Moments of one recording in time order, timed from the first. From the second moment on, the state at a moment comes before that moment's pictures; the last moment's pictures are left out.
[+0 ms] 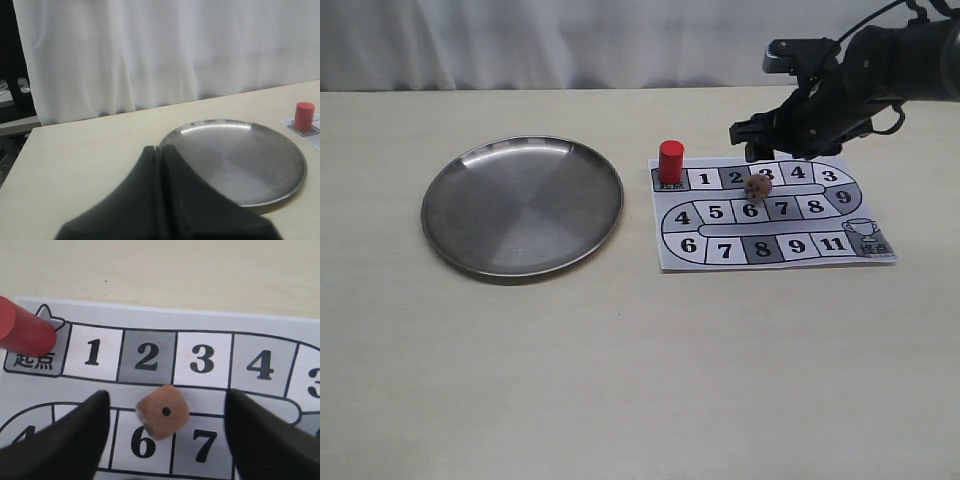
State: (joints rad) left arm 0.00 0.00 0.00 0.15 0.18 -0.10; right arm 0.14 2.04 -1.41 0.08 0.46 -0.01
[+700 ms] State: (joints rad) left arm 0.00 0.00 0.00 0.15 0.18 -0.10; right arm 0.14 2.04 -1.41 0.10 0.43 -0.02
